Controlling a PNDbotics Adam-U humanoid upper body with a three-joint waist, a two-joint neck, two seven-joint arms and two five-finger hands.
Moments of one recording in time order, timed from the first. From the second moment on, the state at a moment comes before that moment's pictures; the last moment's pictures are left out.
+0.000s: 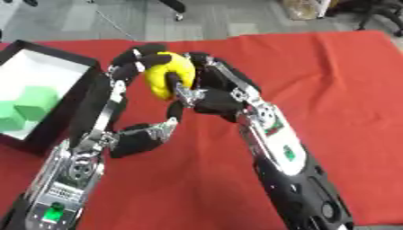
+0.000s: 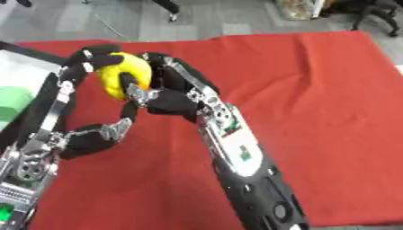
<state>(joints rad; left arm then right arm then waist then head) -0.37 0.23 -0.40 -1.90 -0.59 -0.13 0.12 -0.53 0.08 0.27 -1.64 -0.14 0.09 0.30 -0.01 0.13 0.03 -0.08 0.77</state>
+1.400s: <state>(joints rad) -0.39 0.22 -0.42 -1.90 -0.60 -0.11 0.17 -0.52 0.07 0.26 -1.64 -0.15 0.07 0.51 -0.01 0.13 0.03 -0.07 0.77</state>
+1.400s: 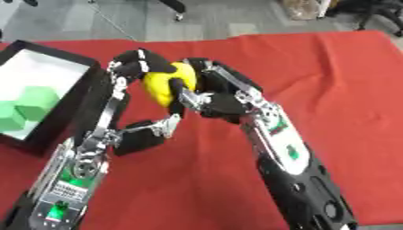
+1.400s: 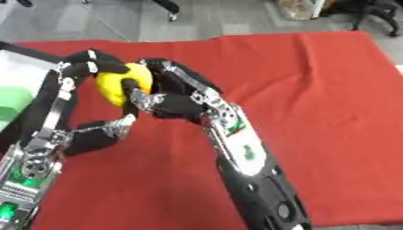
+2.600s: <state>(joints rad) -0.34 0.20 -0.38 -1.88 -0.55 -0.11 0.26 -0.46 0.08 0.20 -1.67 -0.34 0.03 0.48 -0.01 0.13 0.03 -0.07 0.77</state>
